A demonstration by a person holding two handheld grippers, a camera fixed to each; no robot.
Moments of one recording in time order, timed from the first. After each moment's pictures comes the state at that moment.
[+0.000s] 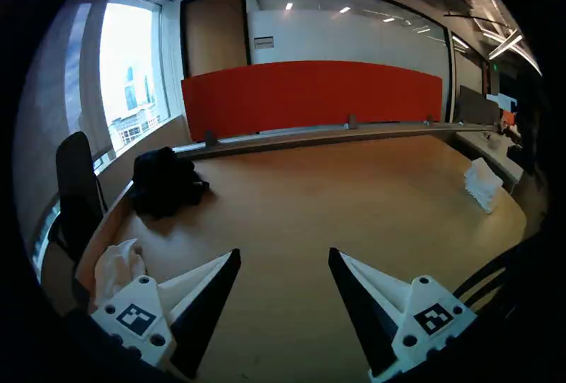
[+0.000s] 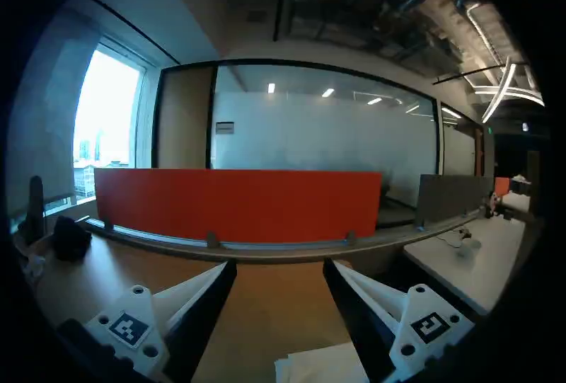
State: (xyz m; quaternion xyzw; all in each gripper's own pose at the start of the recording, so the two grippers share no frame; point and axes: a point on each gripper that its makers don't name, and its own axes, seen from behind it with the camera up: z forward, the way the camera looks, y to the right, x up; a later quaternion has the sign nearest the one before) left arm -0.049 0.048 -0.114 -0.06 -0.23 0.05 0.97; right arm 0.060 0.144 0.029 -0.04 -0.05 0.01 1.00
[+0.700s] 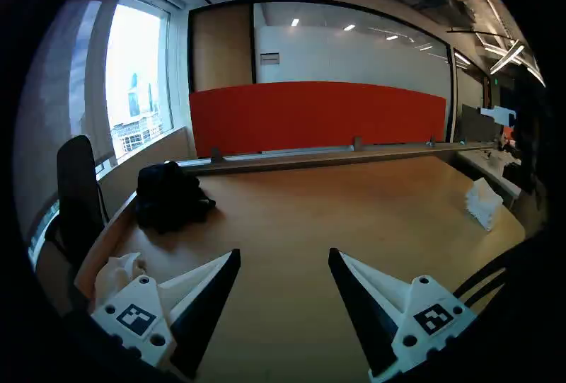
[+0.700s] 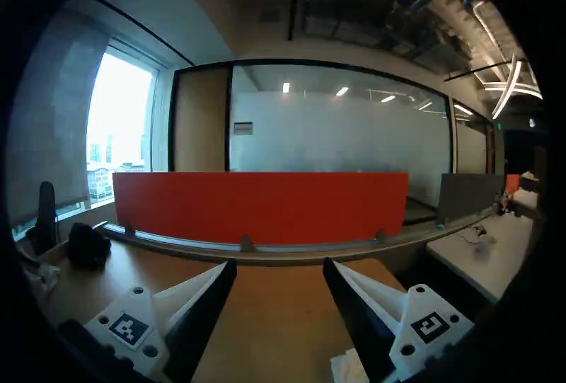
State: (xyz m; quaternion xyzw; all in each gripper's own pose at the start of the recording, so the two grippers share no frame) left arm -0.021 0.029 -0.094 -0.06 -0.19 0.03 0.98; right arm 0.073 0.049 0.035 0.00 -0.05 0.02 1.00
